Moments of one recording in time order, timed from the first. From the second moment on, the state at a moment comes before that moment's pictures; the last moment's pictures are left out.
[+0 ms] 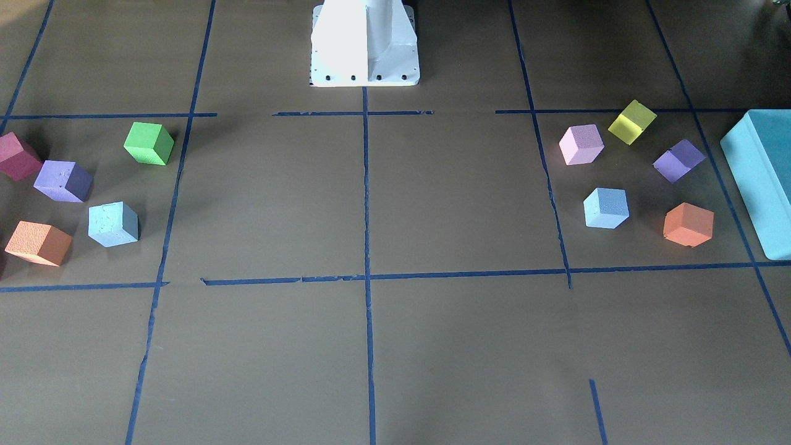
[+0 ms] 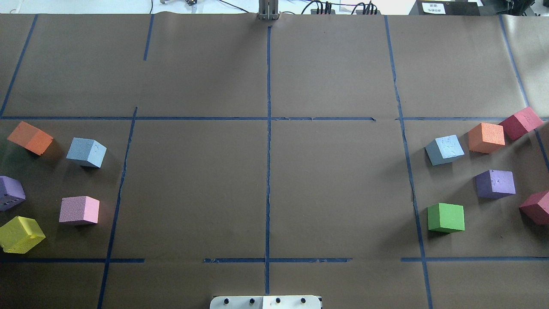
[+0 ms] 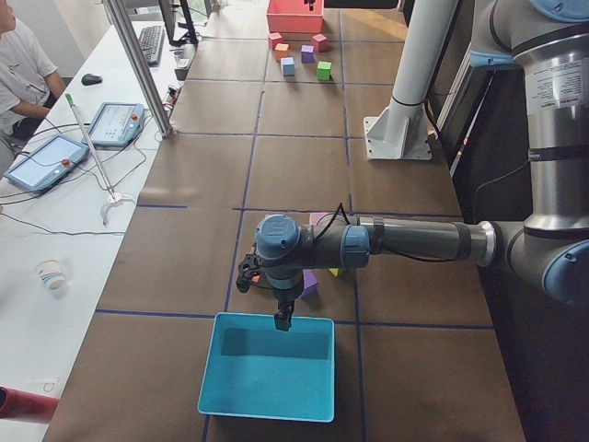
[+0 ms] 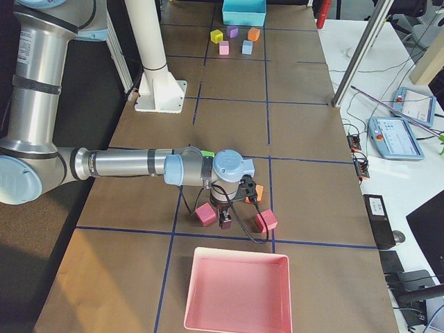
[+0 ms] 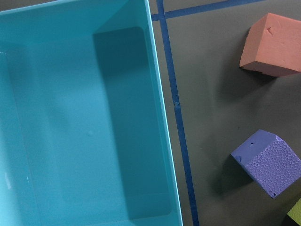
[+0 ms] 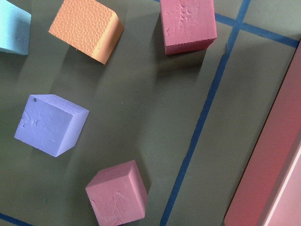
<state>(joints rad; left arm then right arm) -1.54 -1.39 -1.79 -1.49 -2.33 0.19 1.47 -1.79 1.87 -1.65 2.37 -0.27</state>
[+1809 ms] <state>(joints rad) -1.54 -1.39 -1.80 -1.49 -2.33 0.18 0.90 -1.55 1.75 -1.10 2.10 0.65</state>
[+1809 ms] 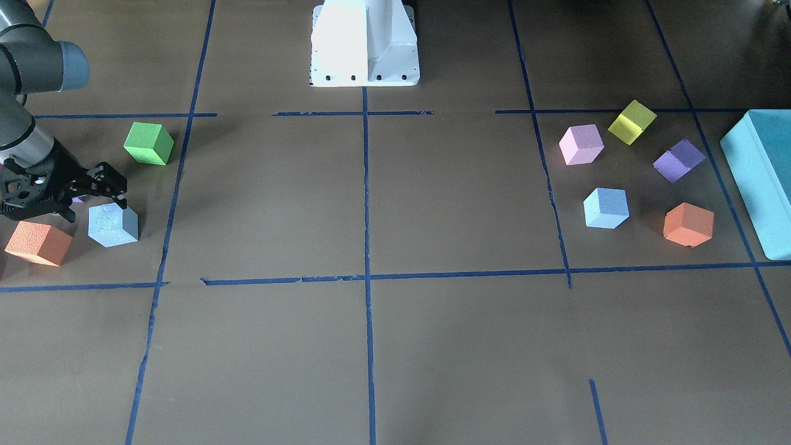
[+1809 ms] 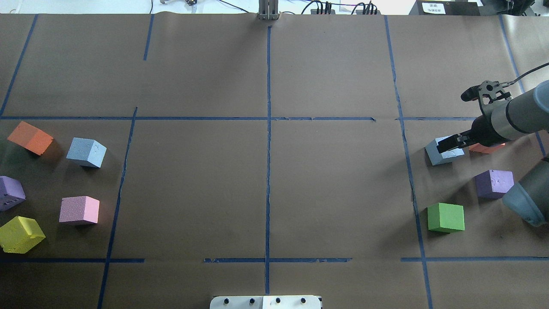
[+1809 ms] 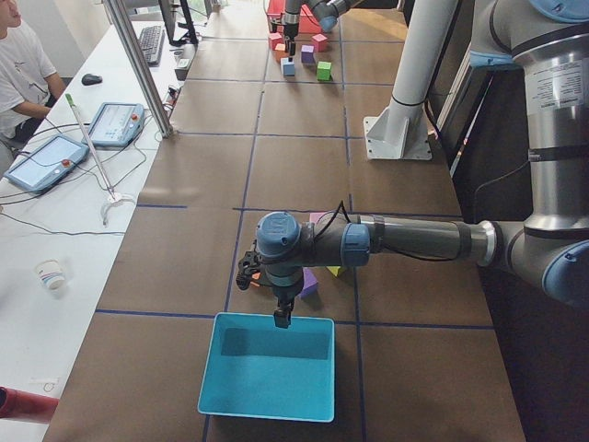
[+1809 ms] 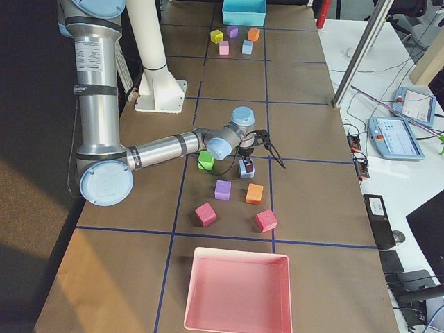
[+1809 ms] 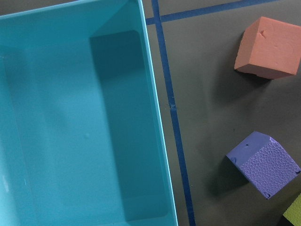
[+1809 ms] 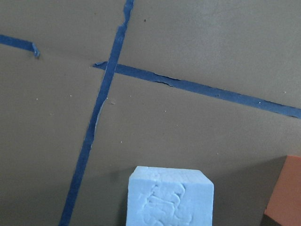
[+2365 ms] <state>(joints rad) -1.54 -1.39 -1.80 -1.49 -2.33 0.18 0.85 -1.49 1.64 -1.10 2.04 0.64</state>
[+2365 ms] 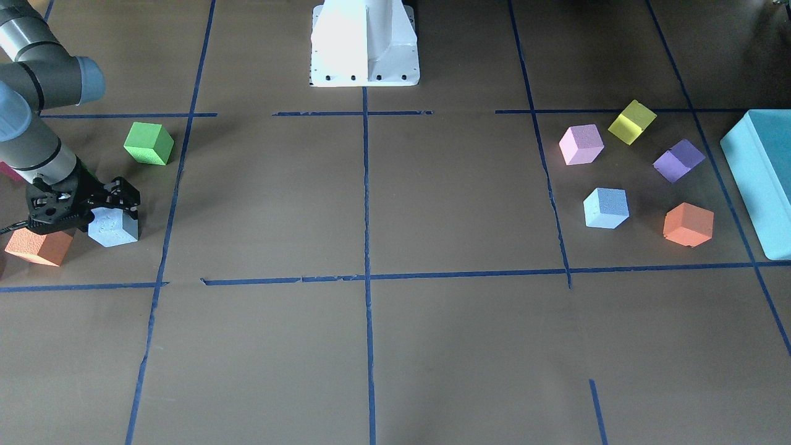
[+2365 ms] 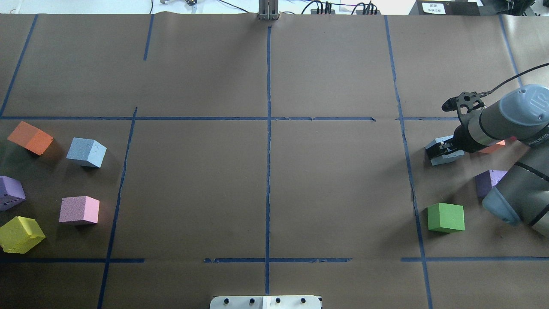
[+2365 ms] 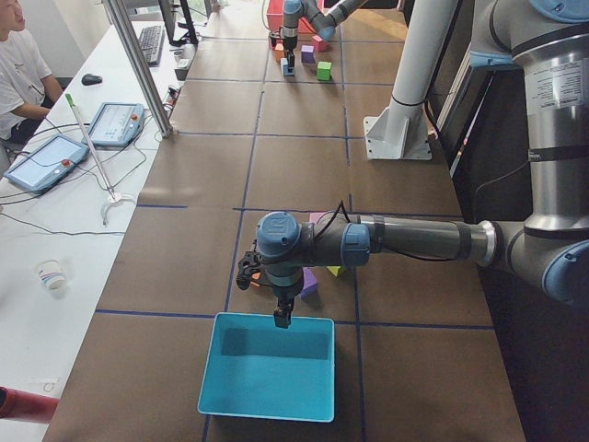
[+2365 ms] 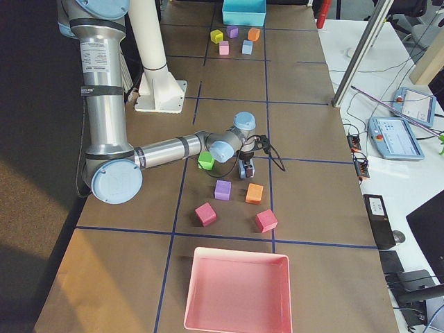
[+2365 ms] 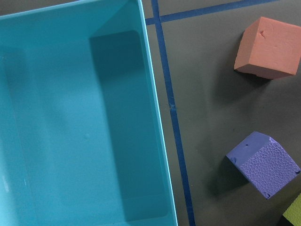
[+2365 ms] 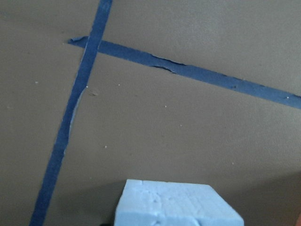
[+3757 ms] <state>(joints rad) -1.54 -1.39 -1.80 -1.48 -2.33 0.18 0.54 -0.67 1.29 -1.39 1.83 1.20</state>
